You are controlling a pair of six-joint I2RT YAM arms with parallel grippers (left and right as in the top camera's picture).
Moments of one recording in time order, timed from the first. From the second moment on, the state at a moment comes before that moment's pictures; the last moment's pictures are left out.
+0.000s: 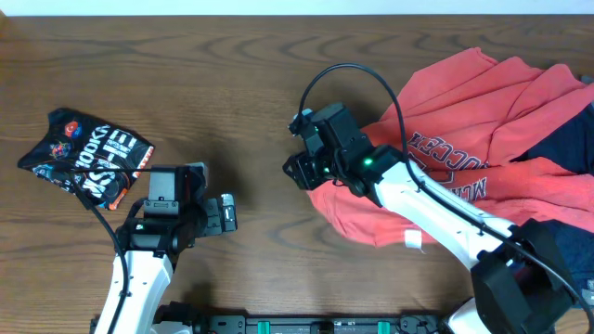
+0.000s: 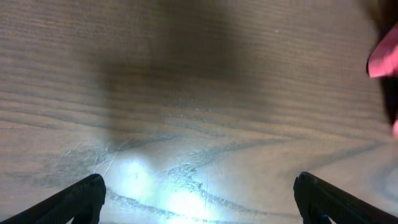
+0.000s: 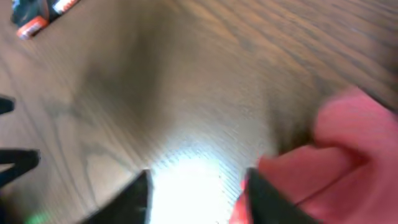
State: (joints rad) left arm -0.07 1.02 0.62 -0.75 0.13 -0.22; right arm 0.65 1.68 1.12 -0.35 -0.26 0.22
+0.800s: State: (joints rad) left arm -0.40 1.34 0.62 -0.23 0.33 -0.49; right arm 0.08 1.35 1.11 -0.97 -0.02 0.22
